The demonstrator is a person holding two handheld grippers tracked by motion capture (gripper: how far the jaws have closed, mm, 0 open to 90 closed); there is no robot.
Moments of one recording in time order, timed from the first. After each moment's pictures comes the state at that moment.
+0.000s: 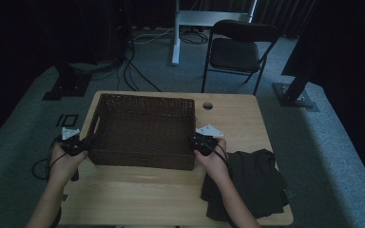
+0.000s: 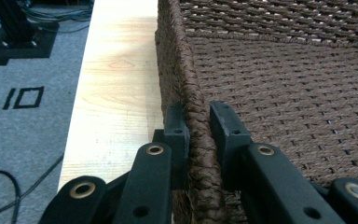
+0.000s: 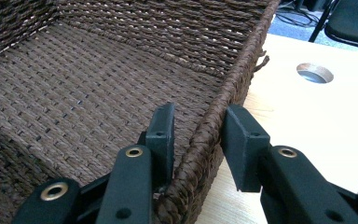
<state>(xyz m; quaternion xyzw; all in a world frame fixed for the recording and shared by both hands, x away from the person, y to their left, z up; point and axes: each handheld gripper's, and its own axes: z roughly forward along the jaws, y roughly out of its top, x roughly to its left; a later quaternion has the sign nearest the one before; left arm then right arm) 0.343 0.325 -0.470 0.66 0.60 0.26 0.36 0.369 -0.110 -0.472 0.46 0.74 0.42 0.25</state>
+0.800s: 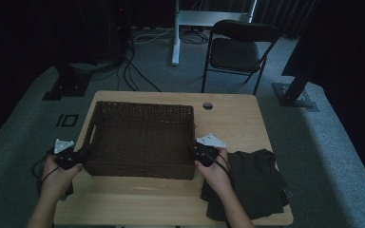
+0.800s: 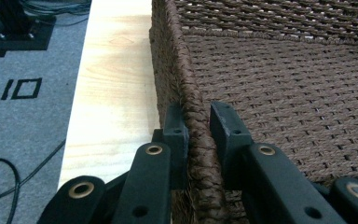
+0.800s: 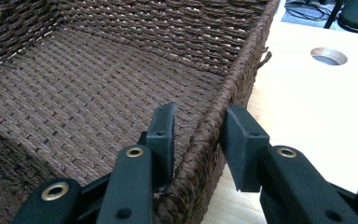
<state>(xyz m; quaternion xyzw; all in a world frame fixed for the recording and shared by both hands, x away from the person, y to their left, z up) 0.299 0.331 -0.470 0.67 0.60 0.25 0.37 0.335 -0.111 -0.473 0.46 0.74 0.43 0.23</state>
